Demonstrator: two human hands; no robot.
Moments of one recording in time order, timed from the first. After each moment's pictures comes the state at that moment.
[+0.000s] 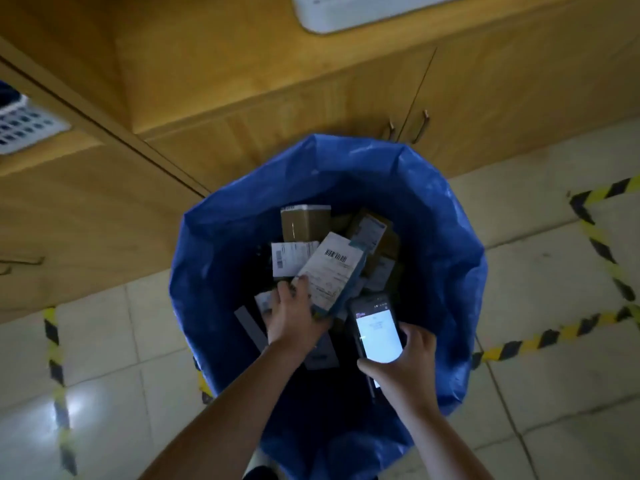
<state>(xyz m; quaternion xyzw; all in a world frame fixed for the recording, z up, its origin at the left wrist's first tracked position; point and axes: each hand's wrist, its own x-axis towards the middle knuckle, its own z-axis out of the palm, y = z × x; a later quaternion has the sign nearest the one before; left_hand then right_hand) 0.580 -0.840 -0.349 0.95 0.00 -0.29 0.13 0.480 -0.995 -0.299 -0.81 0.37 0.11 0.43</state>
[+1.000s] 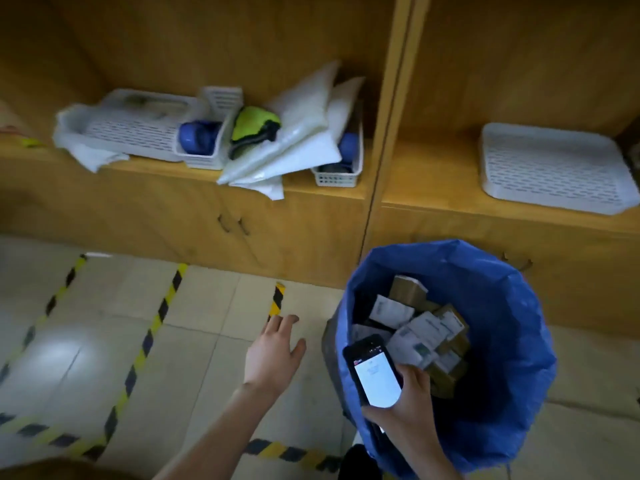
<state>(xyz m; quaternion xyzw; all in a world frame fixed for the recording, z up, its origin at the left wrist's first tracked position) 0.451 -0.608 -0.157 0.97 0.13 -0.09 0.20 0.431 -0.843 -0.134 -0.88 0.10 0.18 0.42</state>
